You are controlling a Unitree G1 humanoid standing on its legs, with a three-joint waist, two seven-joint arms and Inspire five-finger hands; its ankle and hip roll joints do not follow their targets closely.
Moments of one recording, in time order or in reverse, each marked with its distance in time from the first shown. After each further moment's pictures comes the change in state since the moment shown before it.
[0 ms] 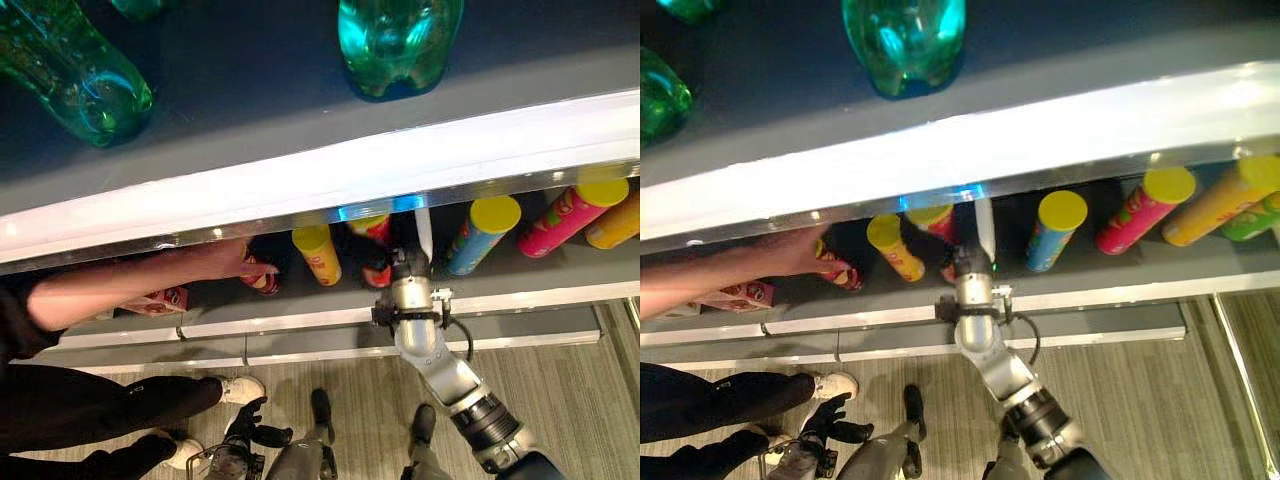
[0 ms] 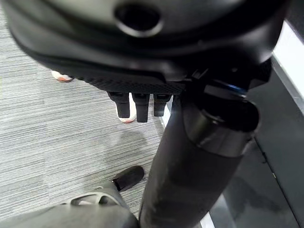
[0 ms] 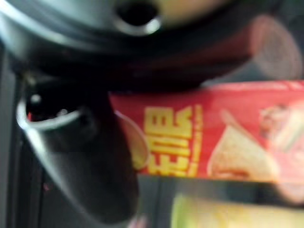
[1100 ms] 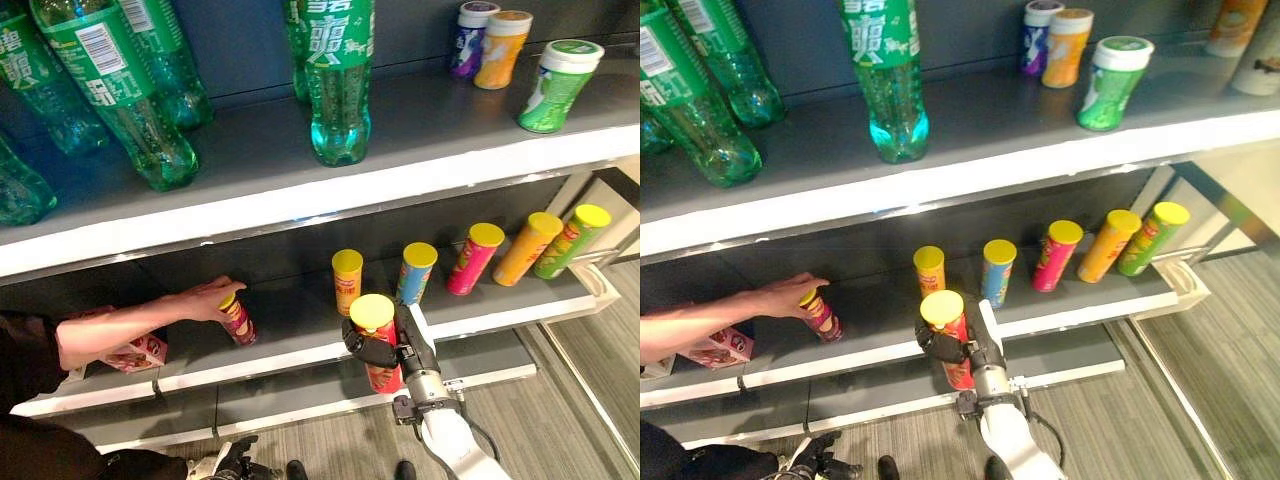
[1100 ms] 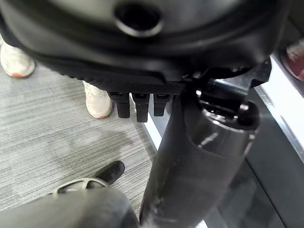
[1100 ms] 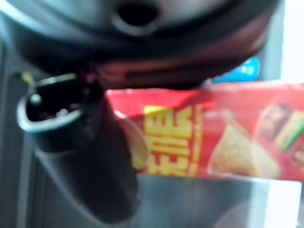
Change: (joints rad) left arm 0.070 -0.003 0.036 0.099 0.092 0.017 0.001; right arm 0.452 -0.060 -0.039 -0.116 0.125 -0.009 0.175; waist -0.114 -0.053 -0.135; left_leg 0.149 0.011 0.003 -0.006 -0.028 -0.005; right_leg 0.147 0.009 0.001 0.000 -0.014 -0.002
